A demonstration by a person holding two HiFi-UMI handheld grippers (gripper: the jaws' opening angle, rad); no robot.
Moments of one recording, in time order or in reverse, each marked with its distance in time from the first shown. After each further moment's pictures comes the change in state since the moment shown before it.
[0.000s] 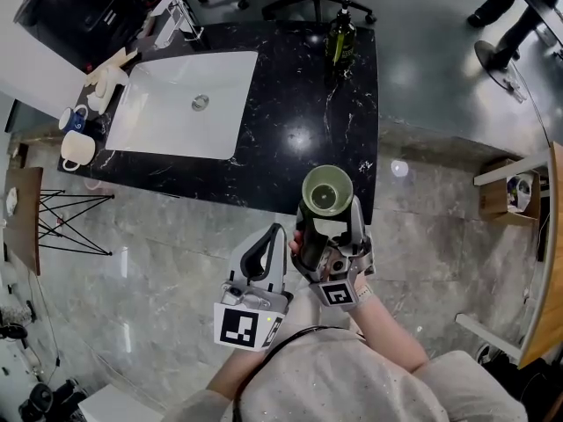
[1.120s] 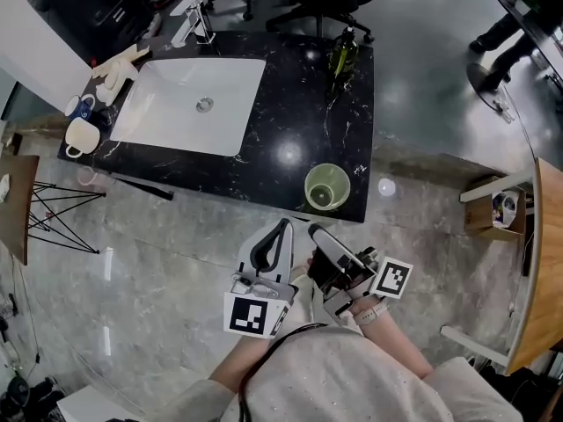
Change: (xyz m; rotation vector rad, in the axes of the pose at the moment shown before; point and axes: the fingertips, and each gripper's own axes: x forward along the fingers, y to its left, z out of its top) left arm -0.004 -0.012 0.000 -0.019 -0.051 0.001; right arm -0.034 -0.002 -0.067 -1.001 0.453 -0.534
